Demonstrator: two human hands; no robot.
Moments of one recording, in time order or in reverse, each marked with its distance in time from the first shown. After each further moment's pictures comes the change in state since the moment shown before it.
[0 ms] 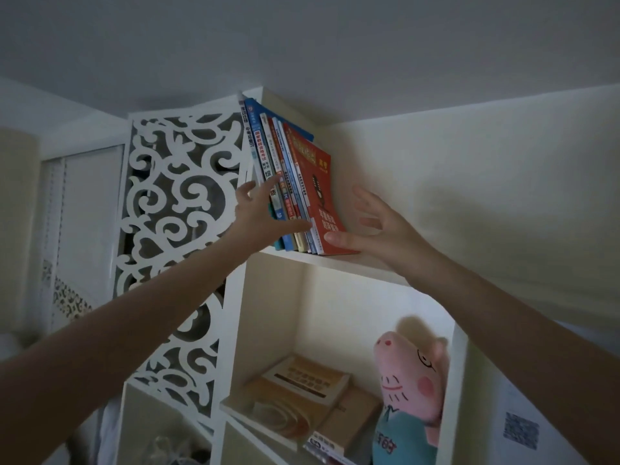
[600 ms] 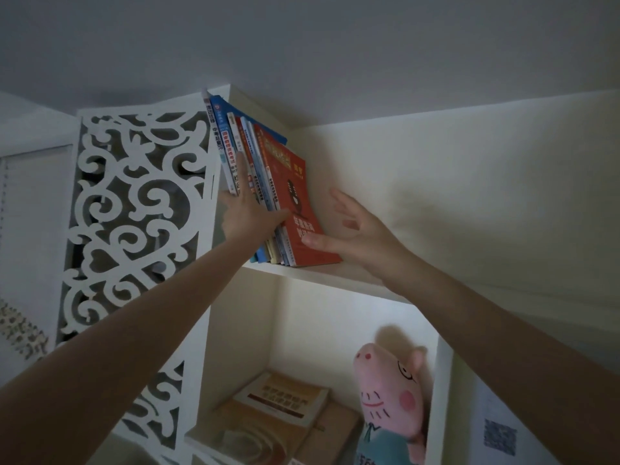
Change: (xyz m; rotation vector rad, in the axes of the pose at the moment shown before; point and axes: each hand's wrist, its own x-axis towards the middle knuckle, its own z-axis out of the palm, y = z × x) left_hand 0.049 0.004 0.045 -0.005 0.235 -0.035; right_hand 0.022 0.017 -0.010 -0.071 0.042 0.023
